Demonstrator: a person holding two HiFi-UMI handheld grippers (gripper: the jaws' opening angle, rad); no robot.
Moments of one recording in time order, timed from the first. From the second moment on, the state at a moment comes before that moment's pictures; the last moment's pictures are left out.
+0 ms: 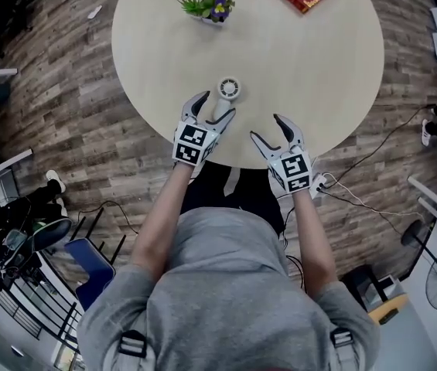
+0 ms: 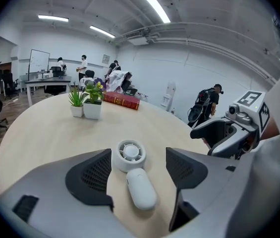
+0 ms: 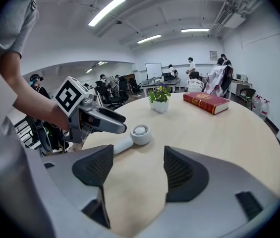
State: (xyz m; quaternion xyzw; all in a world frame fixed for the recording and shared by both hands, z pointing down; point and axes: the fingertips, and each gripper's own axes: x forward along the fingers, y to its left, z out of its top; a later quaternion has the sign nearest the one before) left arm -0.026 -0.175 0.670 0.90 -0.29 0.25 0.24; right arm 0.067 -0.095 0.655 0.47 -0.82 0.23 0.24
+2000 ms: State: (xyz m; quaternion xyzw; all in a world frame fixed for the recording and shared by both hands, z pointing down) left arm 0.016 -0.219 0.744 0.87 -0.30 0.34 0.19; right arm 0.098 -0.088 0.696 0.44 -0.81 0.28 0.27
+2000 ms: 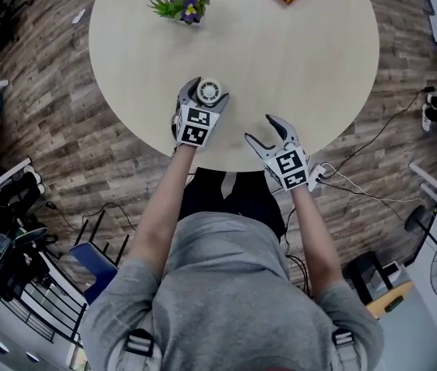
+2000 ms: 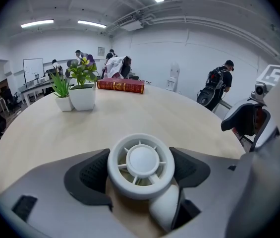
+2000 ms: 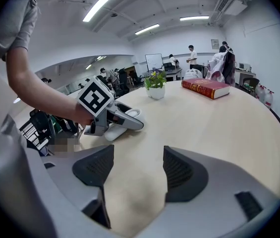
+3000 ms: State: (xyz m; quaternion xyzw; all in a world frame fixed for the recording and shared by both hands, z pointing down) left arm -0.015 -0.207 0.653 0.89 -0.31 0.30 0.15; right arm 0.073 -0.098 0.627 0.47 -0.82 0.22 0.24
